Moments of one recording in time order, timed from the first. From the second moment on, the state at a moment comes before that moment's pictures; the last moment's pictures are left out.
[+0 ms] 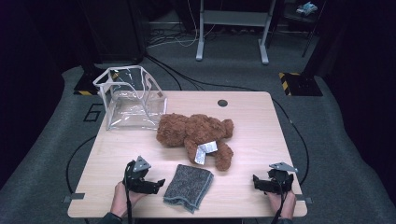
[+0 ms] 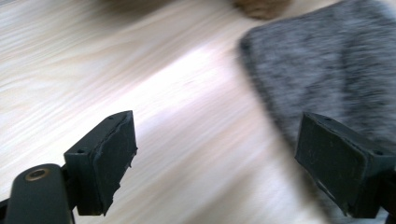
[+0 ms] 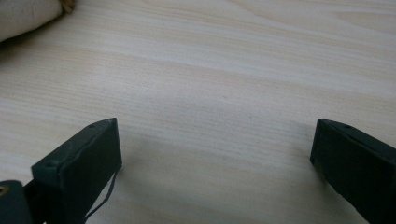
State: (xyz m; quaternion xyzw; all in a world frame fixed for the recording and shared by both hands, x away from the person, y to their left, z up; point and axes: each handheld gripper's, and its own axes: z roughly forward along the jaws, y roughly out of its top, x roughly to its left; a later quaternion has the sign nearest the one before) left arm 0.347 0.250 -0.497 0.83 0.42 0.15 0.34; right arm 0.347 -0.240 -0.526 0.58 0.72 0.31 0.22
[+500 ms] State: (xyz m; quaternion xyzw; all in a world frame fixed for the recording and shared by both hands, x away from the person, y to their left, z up) left arm 0.366 0.258 -0.515 0.82 0.45 0.17 0.31; right arm 0.332 -0.206 -0.493 0.53 0.74 0.36 0.21
